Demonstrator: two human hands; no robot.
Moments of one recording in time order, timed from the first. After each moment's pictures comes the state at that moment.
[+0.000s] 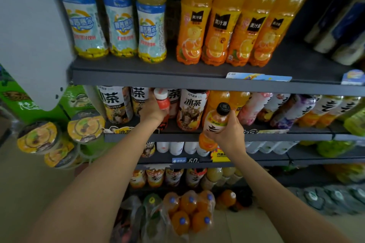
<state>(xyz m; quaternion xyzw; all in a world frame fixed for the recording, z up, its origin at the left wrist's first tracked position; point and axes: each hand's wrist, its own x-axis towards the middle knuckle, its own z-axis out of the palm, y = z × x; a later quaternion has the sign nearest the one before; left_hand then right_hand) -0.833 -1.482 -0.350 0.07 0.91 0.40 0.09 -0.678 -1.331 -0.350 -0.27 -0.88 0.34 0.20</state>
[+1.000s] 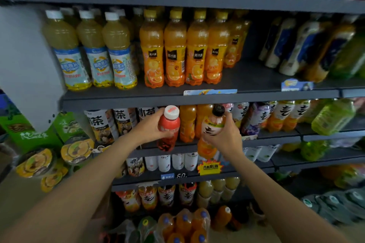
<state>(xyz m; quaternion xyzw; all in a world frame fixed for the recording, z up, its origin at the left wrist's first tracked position) -0.751 -1.465 -0.272 0.39 0.85 0.32 0.14 -0.608 -1.280 -0.292 -0.27 -0.87 0.33 0.24</state>
